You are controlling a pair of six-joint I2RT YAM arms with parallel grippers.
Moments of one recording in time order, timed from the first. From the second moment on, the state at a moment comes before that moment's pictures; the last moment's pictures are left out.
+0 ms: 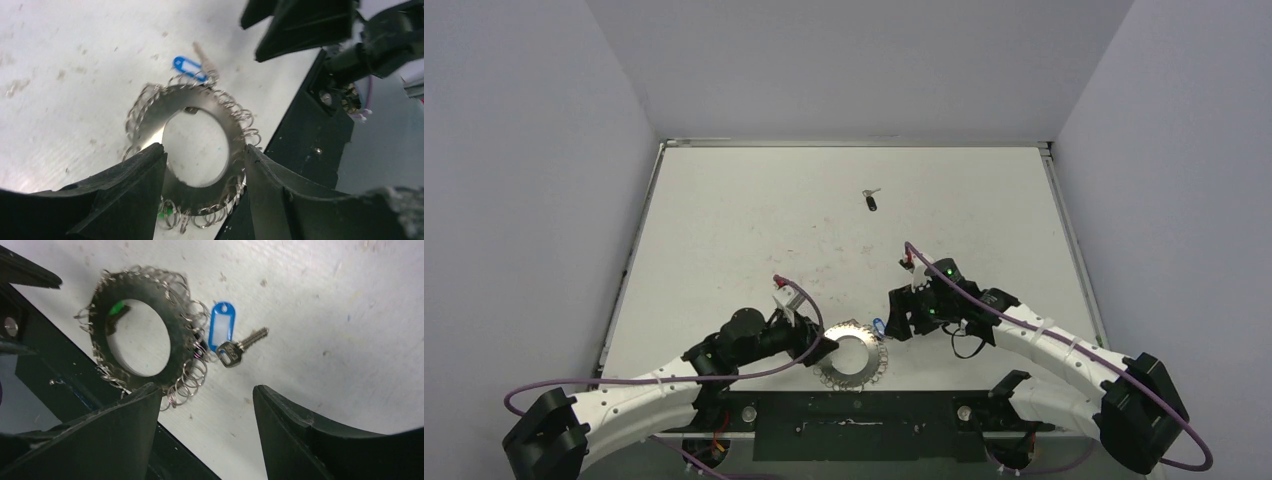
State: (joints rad) left arm -0.90 0.74 0.12 0.38 0.22 -0.45; right arm 0.69 1.07 0.61 -0.39 -0.28 0.31
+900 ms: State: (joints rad) left arm -0.90 1.07 0.20 0.28 -0.04 -0.61; right arm 0.69 1.32 0.47 0.04 -0.35 0.53
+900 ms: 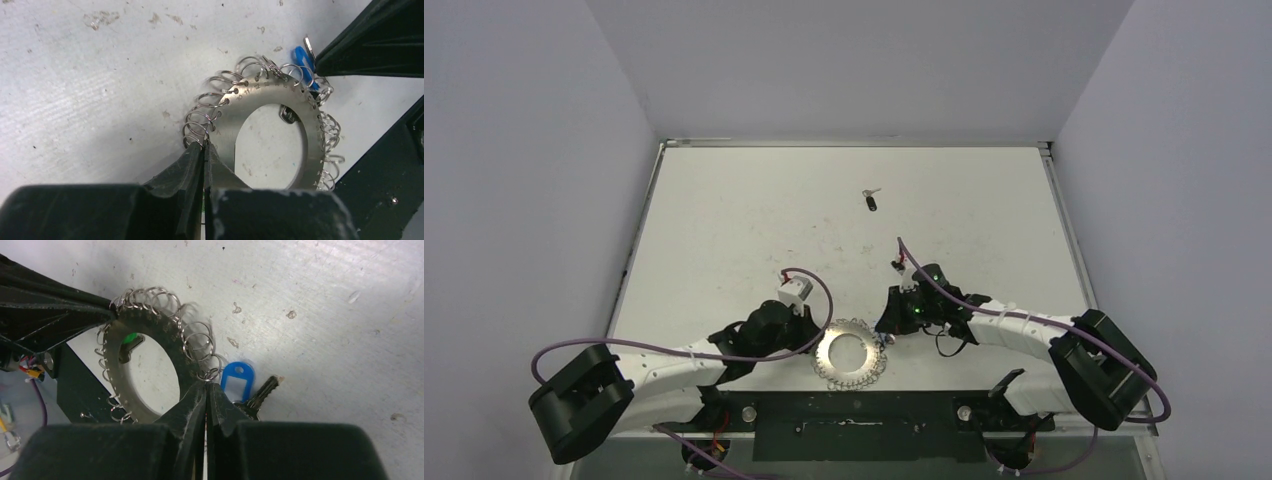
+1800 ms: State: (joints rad) left arm -0.72 0.97 0.62 -0.09 0.22 -0.26; right arm 0.67 0.96 0.40 -0.17 -0.25 0.58
